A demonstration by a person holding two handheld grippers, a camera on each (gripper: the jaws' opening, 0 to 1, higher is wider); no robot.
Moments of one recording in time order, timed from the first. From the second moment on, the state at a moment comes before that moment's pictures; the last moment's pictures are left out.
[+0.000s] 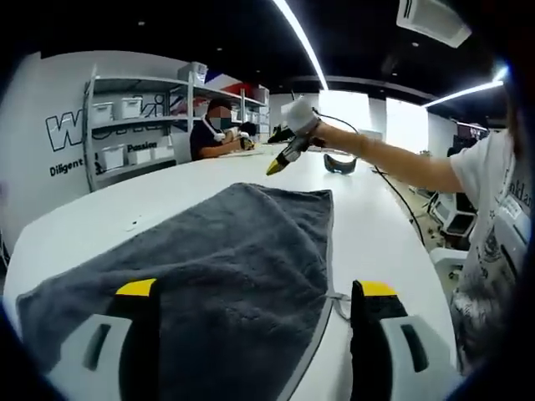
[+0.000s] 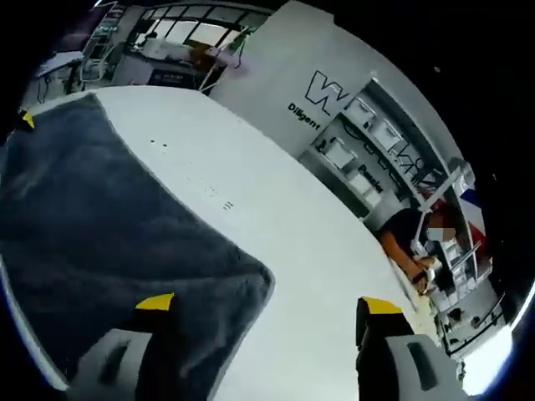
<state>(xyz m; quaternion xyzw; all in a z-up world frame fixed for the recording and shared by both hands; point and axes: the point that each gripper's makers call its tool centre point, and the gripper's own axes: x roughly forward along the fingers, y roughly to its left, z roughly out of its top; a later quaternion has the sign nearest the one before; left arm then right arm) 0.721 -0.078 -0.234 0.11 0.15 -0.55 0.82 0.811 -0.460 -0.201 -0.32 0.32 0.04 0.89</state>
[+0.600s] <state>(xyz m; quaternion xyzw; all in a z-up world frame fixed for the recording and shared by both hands) 0.728 -0.075 -0.227 0.10 0.14 -0.53 0.83 0.675 -0.326 -0.233 -0.24 0.28 0.22 0.90</state>
